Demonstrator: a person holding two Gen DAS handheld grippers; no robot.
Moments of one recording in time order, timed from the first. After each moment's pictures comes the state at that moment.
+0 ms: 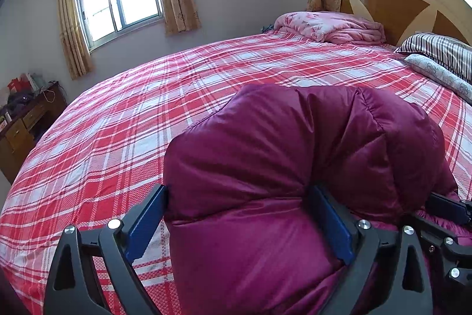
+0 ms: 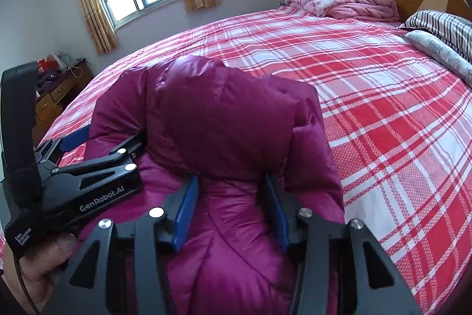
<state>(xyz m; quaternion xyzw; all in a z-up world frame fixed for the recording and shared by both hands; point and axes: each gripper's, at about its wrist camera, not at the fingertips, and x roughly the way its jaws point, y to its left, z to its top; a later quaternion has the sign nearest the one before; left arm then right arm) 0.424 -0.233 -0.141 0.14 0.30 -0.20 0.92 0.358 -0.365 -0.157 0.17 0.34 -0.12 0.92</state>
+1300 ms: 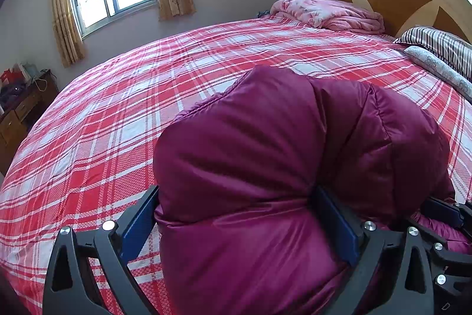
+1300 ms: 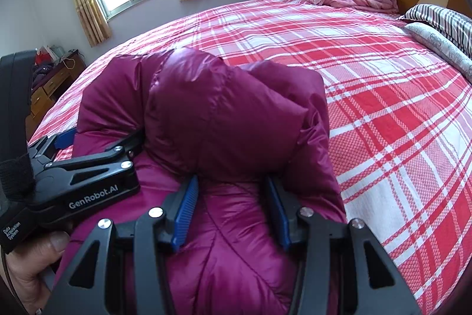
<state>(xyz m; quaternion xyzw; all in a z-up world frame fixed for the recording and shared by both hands) 0.431 -0.240 -0.154 0.13 0.33 -0.21 0.91 0.371 -0.369 -0.165 0.17 0.37 -0.14 0.90</state>
